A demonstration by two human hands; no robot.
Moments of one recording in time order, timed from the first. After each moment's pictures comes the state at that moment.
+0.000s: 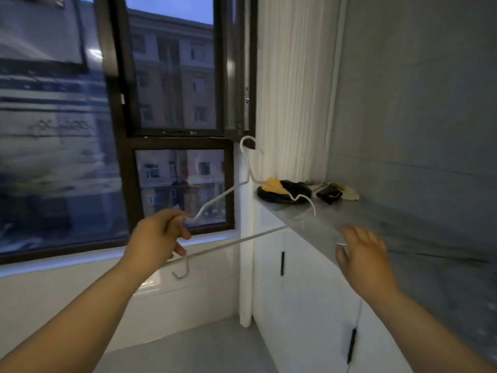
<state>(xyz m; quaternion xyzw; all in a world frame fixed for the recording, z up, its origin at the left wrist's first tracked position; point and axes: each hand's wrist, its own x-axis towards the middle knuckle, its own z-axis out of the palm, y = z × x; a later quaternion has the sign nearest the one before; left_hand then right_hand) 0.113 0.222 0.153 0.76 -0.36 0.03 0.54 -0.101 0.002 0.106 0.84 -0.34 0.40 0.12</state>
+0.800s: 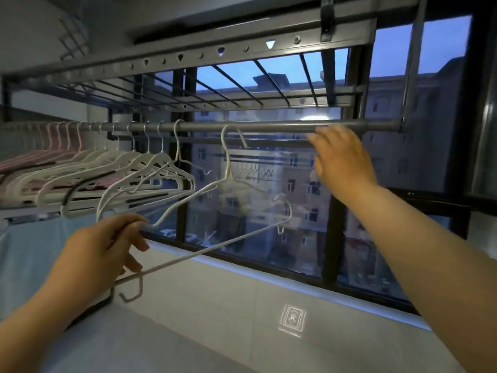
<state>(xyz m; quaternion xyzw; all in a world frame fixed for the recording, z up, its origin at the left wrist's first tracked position) 0.114 0.717 0.213 0.82 -0.08 0.36 0.43 0.165 0.405 0.336 0.83 0.12 0.54 0.11</state>
